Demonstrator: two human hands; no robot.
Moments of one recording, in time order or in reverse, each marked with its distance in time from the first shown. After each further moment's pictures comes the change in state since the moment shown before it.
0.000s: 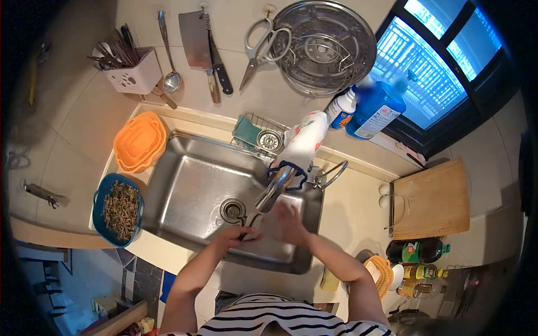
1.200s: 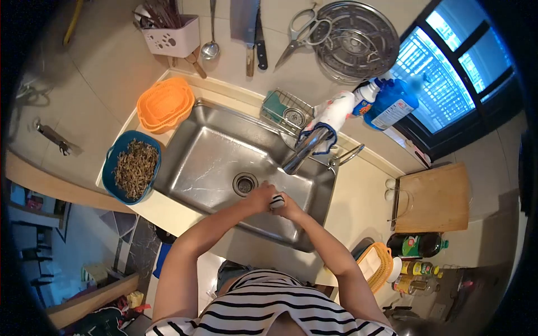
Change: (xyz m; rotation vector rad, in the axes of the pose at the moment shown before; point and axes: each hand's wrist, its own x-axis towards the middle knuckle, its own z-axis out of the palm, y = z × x) left_hand 0.014 0.001 0.013 2.076 0.355 0.888; right_hand 0.009 -0.043 0.037 0.647 -0.098 0.409
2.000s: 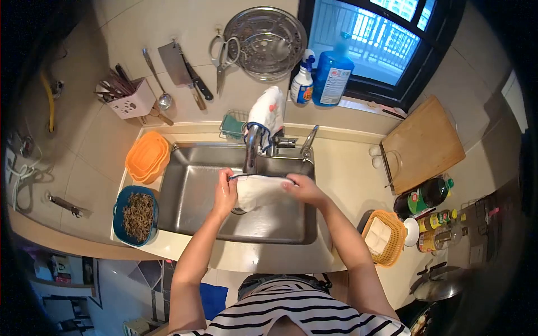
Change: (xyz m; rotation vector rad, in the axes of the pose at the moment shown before) left_hand 0.006 0.059 -0.133 -0.535 0.670 -0.068; right_hand -0.060 -0.056 -0.089 -0.499 0.406 -0.607
